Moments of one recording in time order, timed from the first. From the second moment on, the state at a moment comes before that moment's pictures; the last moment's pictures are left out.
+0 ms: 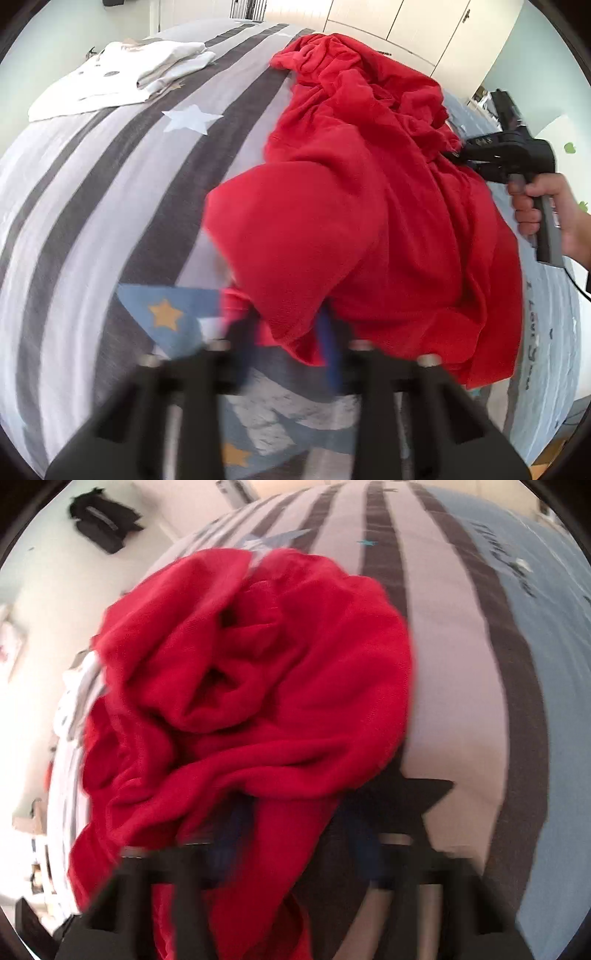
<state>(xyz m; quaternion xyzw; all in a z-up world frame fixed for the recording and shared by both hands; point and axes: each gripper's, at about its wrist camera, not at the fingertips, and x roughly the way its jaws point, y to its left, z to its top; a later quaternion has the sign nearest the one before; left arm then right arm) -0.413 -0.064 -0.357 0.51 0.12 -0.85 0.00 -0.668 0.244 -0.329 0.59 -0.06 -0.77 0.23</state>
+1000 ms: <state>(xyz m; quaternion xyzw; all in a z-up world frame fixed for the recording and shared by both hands) -0.368 -0.130 -0.329 0.56 0.10 -0.82 0.00 -0.377 0.365 -0.289 0.58 -0.18 -0.79 0.08</state>
